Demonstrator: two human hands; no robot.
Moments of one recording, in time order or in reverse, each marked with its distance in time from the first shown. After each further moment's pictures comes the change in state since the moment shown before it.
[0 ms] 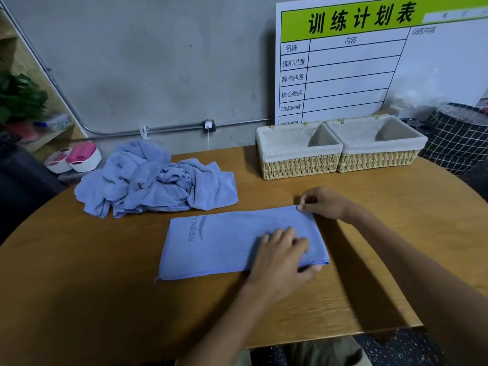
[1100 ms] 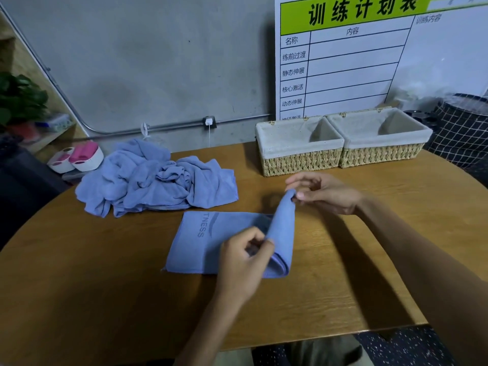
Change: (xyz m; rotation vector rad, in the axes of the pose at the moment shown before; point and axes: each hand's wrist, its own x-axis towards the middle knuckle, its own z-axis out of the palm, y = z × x) left_hand -0.038 -0.016 -0.045 -0.845 0.352 -0.377; right_hand -0.006 -0.018 -0.013 0.867 -0.279 -0.180
